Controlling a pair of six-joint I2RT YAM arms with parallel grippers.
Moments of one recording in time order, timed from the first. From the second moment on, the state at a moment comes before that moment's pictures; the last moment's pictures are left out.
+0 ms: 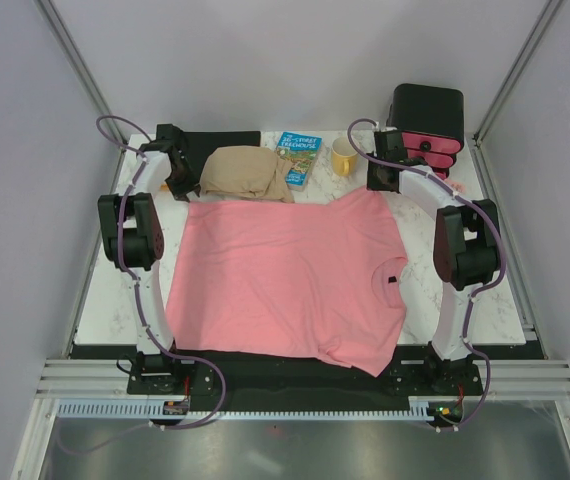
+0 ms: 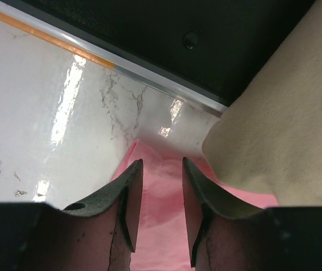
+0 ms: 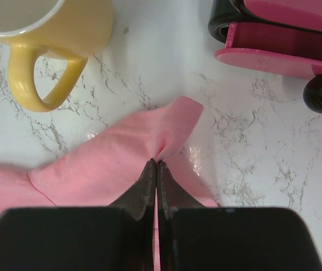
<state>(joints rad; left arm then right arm) 0.03 2.23 1.88 -0.79 -0.03 -0.45 0.21 2.02 1.56 -0.36 0.14 0.20</state>
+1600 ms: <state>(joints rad) 0.03 2.10 1.87 -0.80 -0.01 -0.42 0.21 1.94 1.48 -0.26 0.13 0.17</state>
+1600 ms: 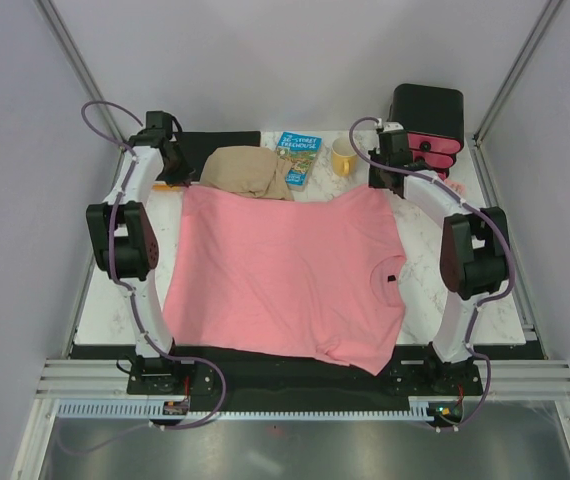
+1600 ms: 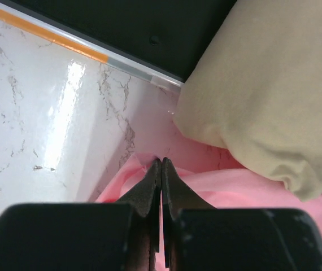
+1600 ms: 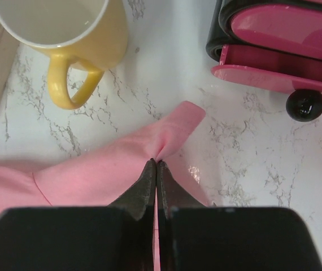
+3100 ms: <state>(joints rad) 0.03 2.04 1.76 -0.81 0.06 -0.40 0.23 1.99 1.58 -0.43 0.17 0.23</state>
